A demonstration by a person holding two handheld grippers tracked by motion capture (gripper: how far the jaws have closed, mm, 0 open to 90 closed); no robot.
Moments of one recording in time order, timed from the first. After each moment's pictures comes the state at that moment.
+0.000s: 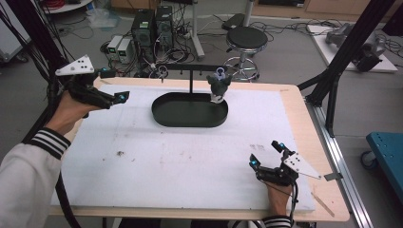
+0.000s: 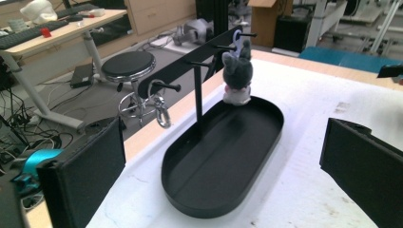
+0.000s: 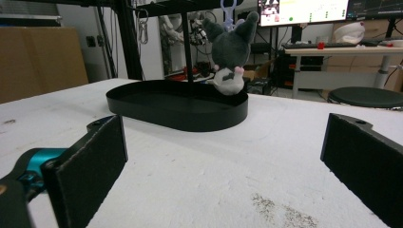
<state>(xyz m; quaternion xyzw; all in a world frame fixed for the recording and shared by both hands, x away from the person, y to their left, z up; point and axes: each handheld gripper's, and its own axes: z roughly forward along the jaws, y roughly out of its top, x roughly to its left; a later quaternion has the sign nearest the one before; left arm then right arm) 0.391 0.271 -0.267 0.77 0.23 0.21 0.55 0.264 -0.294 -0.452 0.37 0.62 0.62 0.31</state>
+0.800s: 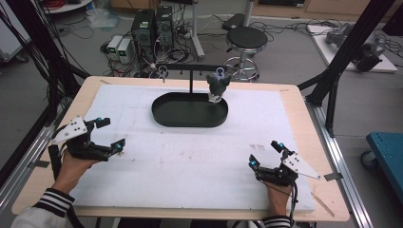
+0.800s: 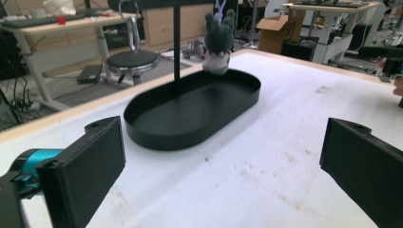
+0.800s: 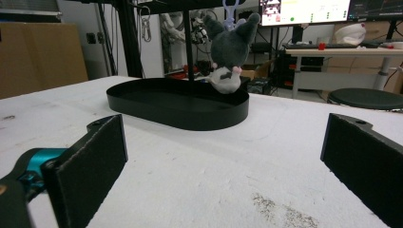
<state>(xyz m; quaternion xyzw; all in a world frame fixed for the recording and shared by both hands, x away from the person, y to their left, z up) 0.303 0.286 -0.386 0.72 0.28 0.22 0.59 0.264 -0.293 -0.452 0.37 0.63 0.61 0.32</state>
